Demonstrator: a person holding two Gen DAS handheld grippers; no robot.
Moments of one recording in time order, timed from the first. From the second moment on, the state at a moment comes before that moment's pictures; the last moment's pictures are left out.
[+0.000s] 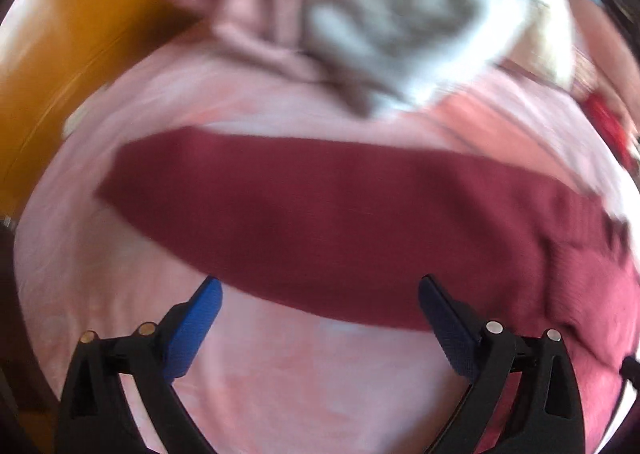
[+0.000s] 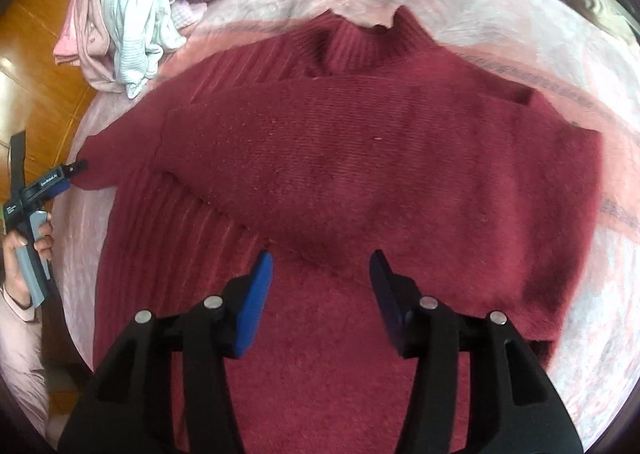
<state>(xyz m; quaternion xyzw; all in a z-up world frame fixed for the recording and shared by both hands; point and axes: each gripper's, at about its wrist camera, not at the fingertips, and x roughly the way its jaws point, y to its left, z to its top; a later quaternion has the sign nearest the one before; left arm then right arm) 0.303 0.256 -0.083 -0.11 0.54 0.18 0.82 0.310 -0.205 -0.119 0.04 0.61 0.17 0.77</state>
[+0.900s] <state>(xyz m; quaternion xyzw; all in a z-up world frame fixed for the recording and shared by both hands) 0.311 0.364 -0.105 -0.24 0.48 0.20 0.82 0.317 -0.172 -0.142 0.02 0.62 0.18 0.77</state>
